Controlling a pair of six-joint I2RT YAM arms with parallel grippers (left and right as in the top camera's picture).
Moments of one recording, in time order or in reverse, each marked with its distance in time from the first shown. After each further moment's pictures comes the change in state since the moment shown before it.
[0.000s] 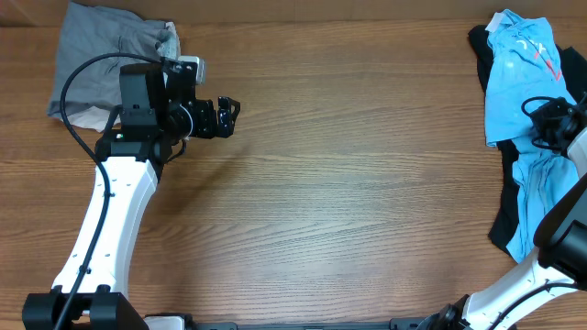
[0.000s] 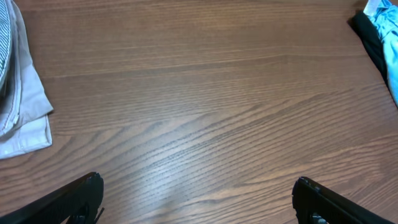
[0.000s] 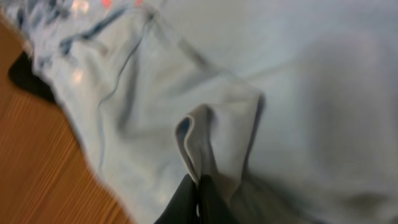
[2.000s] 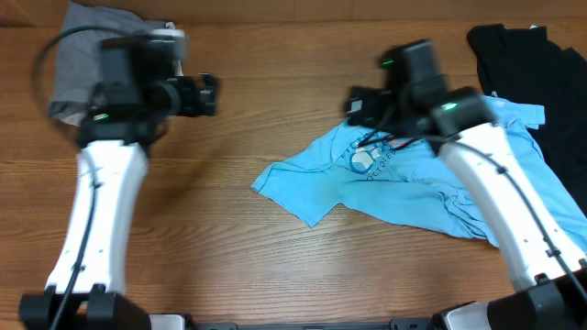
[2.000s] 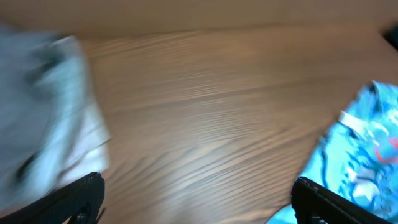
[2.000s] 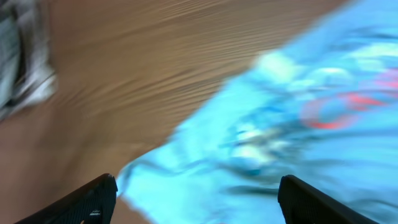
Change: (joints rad) left arm -0.017 0.056 0.201 -0.101 -0.126 0.069; right arm 0.859 -0.426 0.138 -0.666 0.063 -0.030
